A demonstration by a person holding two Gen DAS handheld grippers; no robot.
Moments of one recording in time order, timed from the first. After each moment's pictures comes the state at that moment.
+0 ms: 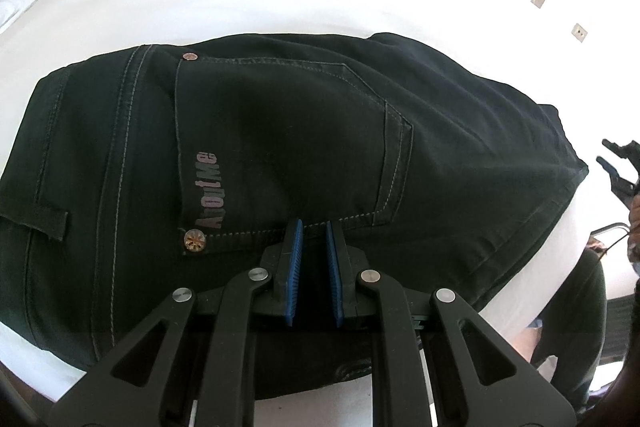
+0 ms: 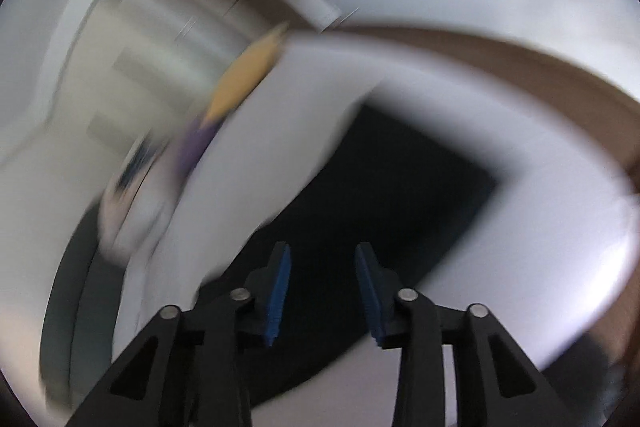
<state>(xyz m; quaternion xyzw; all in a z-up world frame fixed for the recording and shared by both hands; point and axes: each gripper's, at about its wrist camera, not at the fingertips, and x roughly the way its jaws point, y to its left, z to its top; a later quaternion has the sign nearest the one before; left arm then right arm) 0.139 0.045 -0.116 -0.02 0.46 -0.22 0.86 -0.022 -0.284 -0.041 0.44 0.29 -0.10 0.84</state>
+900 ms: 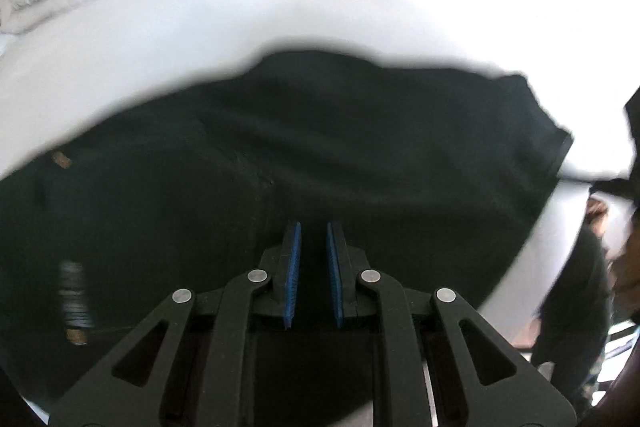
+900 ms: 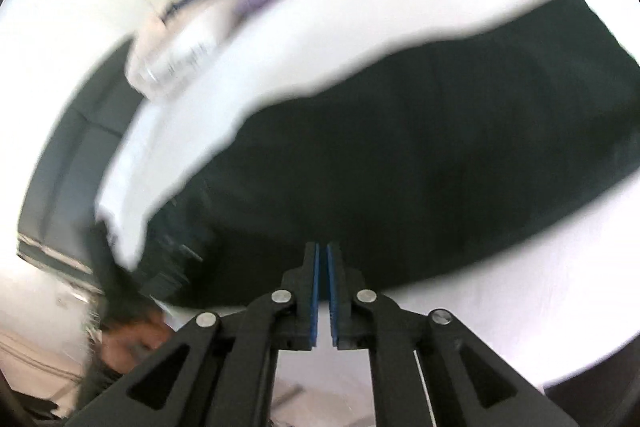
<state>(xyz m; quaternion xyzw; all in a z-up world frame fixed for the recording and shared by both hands) 0.150 -0.054 -0.106 0.07 0.46 -0.27 0.84 0.053 -0.168 -0.064 0.32 0.43 0.03 0.84</state>
